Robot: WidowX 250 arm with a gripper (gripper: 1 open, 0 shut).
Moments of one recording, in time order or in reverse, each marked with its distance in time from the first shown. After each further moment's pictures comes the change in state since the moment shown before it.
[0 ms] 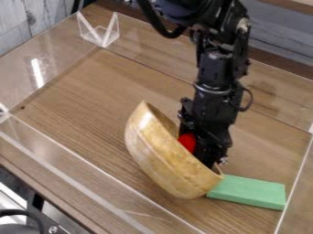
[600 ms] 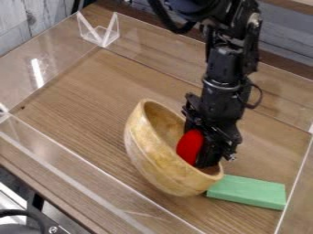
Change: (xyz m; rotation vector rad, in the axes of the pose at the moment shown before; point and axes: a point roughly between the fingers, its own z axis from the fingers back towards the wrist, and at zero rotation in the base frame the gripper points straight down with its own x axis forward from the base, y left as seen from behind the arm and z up) arm 0.011 -0.006 0.006 0.019 -0.018 0.037
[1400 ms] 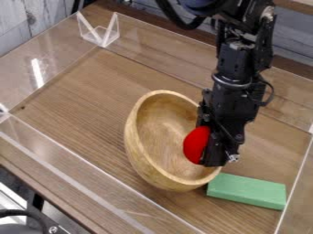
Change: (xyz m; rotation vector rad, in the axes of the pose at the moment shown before) arm 0.002 -0.009 0.009 0.011 -0.007 -0.245
